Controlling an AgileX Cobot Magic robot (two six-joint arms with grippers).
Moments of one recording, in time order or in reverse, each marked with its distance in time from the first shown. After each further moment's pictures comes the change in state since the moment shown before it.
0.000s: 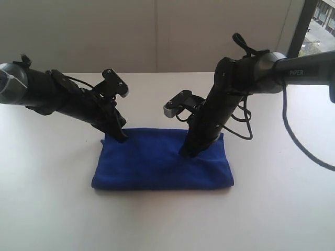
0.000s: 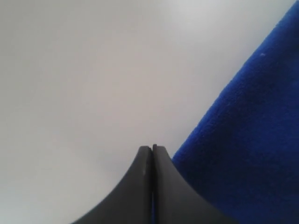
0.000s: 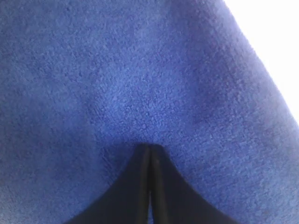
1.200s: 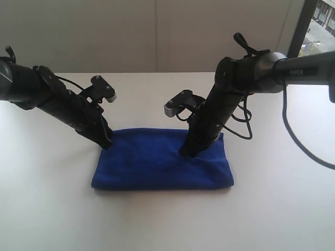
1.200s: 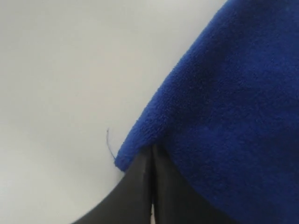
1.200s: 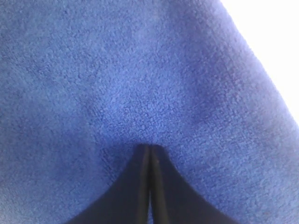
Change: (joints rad) left arm 0.071 0.001 -0.001 0.222 0.183 -0.209; right arm 0.000 0.010 -0.004 0.009 0.006 0.000
